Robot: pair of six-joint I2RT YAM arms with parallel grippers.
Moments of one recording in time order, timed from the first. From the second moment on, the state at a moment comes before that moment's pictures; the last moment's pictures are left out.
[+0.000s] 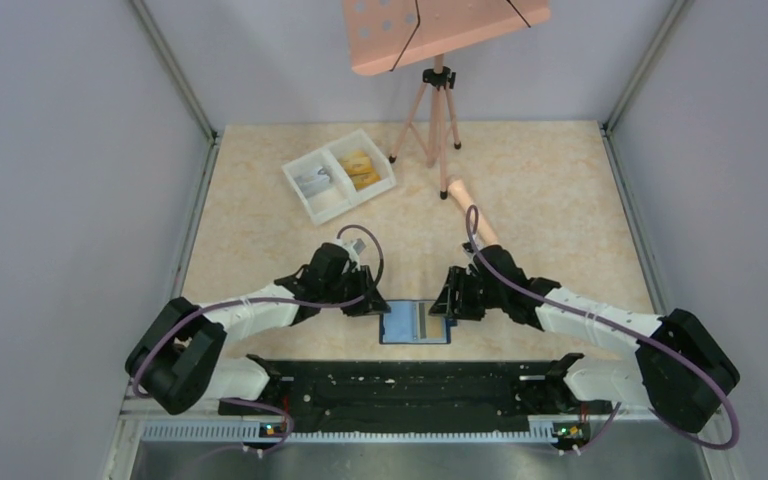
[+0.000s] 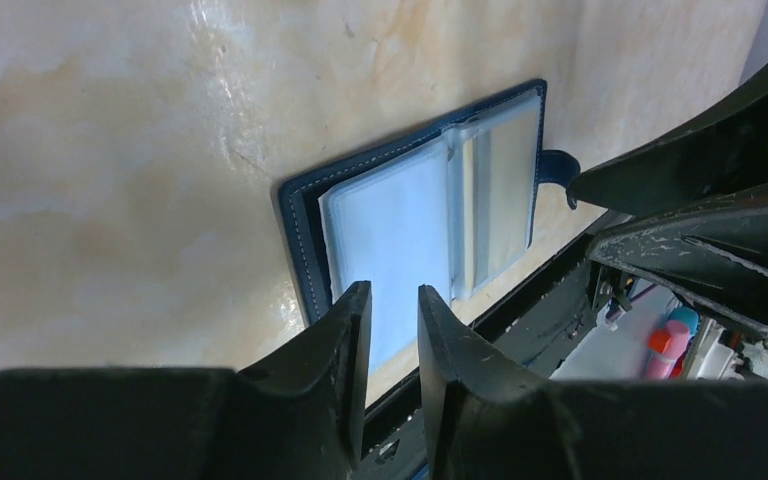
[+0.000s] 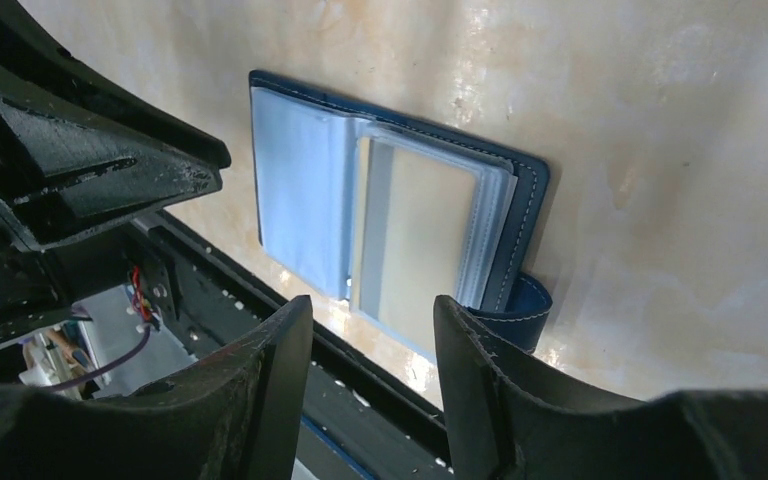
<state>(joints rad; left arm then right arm) -0.62 1.30 0.51 0.00 0.39 -0.81 0.70 1.16 0.49 -0.11 -0.29 0.82</state>
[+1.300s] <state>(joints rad) -0.68 1.34 0.40 0.16 0.35 -0.87 0.74 1.31 0.45 0.07 -0.26 0.91</state>
